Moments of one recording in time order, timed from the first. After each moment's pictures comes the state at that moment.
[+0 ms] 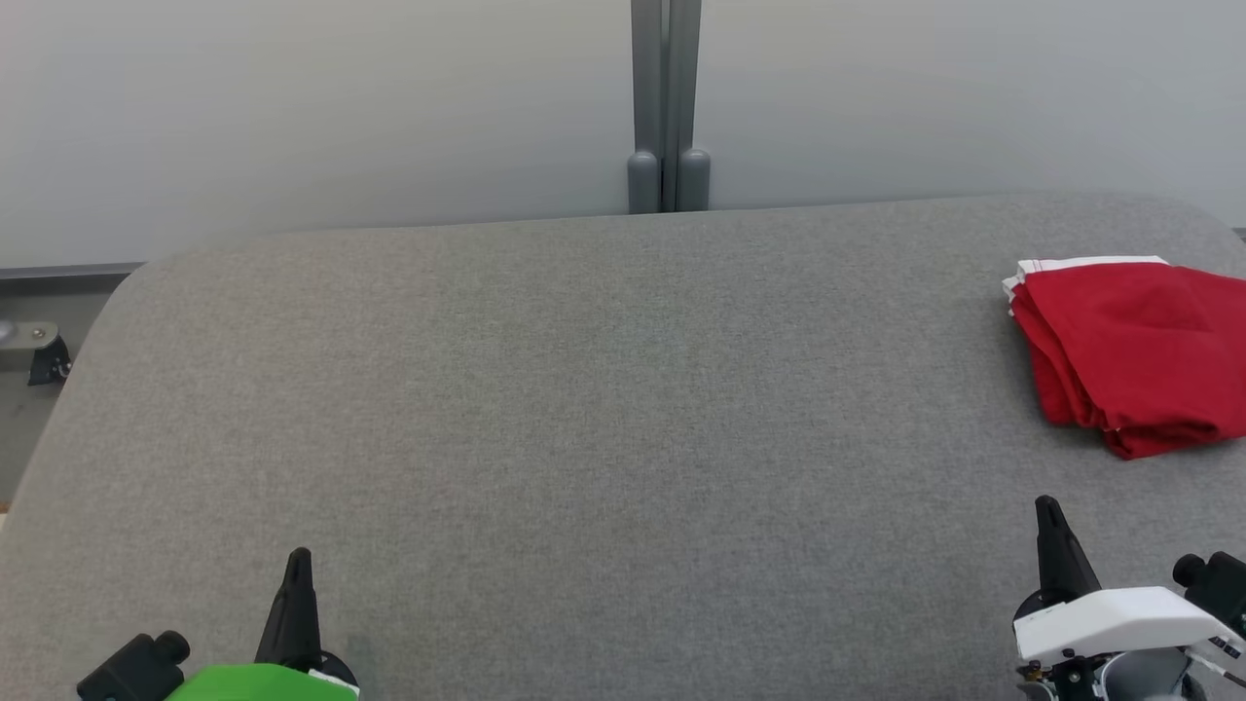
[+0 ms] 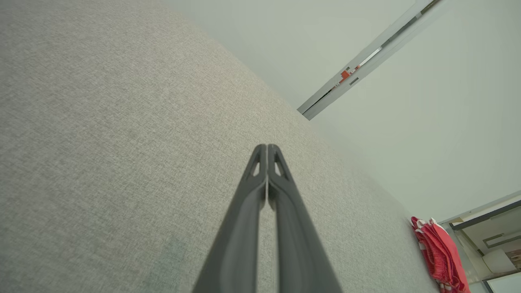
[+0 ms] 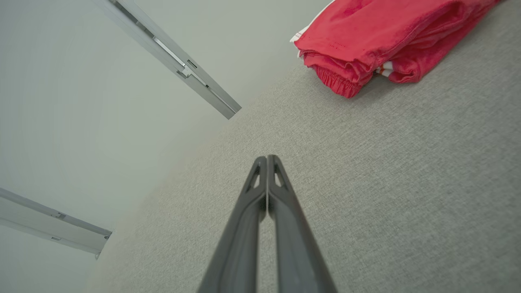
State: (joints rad) left arm 0.05 0.07 0.00 0.26 -0.84 -0.13 -0.11; right arm 0.02 -0.04 -0.12 0.27 0.74 0.13 -0.10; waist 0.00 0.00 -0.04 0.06
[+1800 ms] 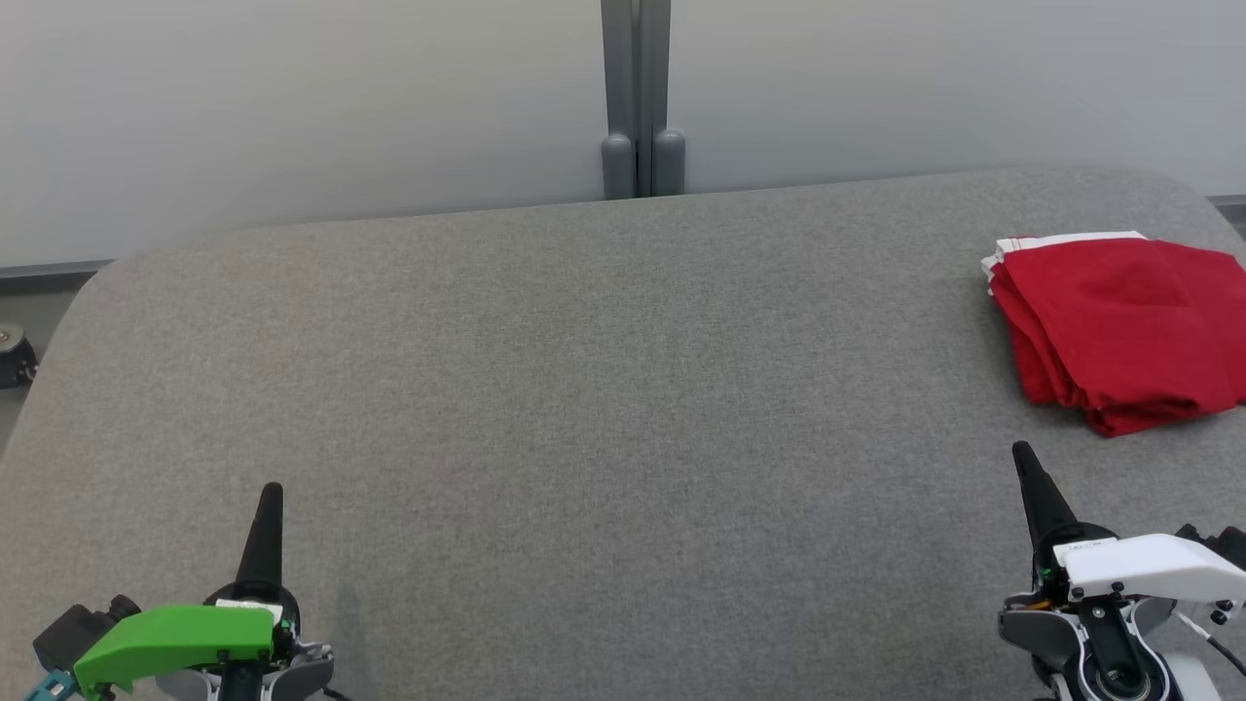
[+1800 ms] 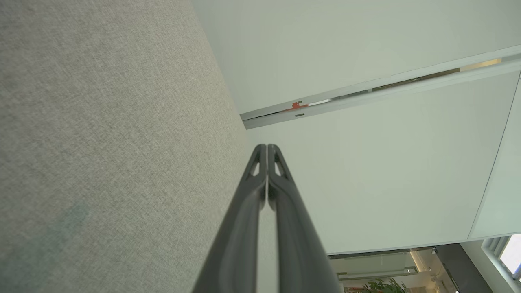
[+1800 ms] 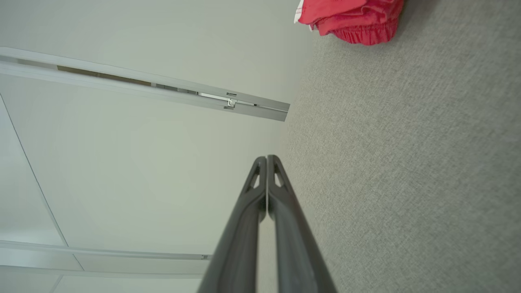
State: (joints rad) left arm -0.05 0.06 0.07 0.25 -1.38 -0.13 0.04; right arm -0.07 -0.05 -0.12 0.25 1.34 0.13 0.05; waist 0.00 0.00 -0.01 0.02
